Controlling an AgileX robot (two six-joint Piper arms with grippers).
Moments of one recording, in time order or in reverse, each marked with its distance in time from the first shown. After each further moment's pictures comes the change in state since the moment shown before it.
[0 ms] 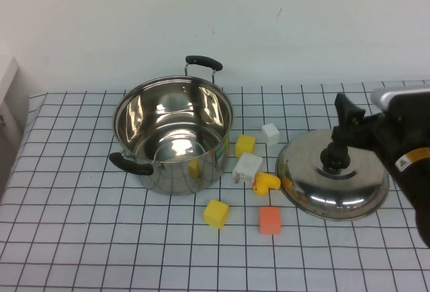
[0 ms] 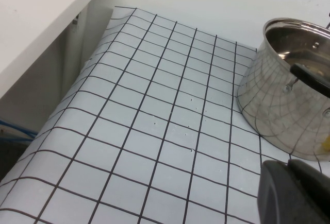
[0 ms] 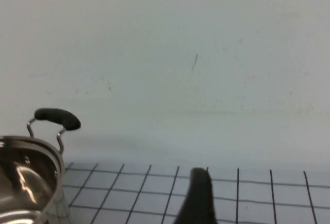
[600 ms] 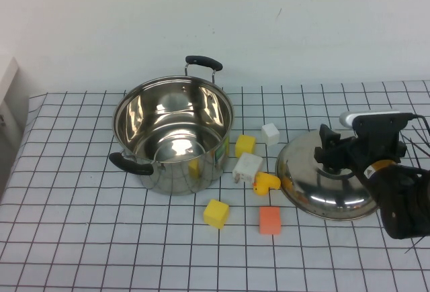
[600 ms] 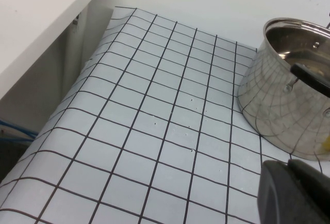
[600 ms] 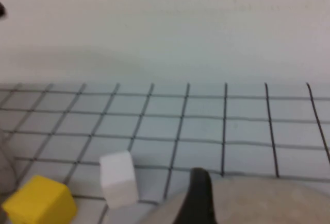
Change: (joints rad) right arm -0.038 0.355 -0.215 -0.002 0.045 0.013; left arm 0.000 0.000 0.000 0.000 0.000 0.005
